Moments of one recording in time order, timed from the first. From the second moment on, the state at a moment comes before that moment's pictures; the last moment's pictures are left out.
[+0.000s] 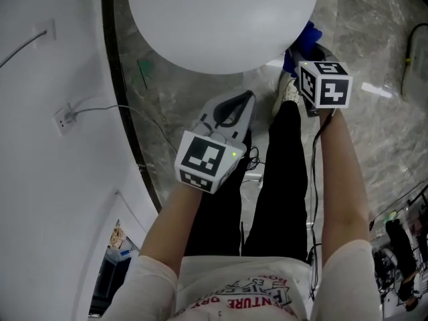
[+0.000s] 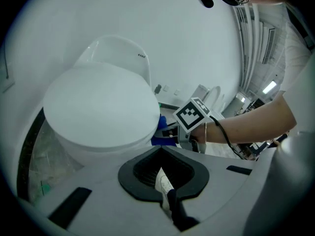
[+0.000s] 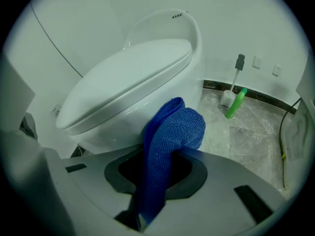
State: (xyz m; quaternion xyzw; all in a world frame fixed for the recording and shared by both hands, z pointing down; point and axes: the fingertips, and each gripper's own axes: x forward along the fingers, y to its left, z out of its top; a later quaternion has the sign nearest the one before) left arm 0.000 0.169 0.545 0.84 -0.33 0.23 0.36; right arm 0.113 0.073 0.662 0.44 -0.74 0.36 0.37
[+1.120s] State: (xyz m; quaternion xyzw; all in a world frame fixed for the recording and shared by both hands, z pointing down) left arm -0.157 0.284 0.571 0.76 -0.45 0.23 0.41; right arm -0.098 0.192 0.650 0.32 -0.79 0.39 0.35
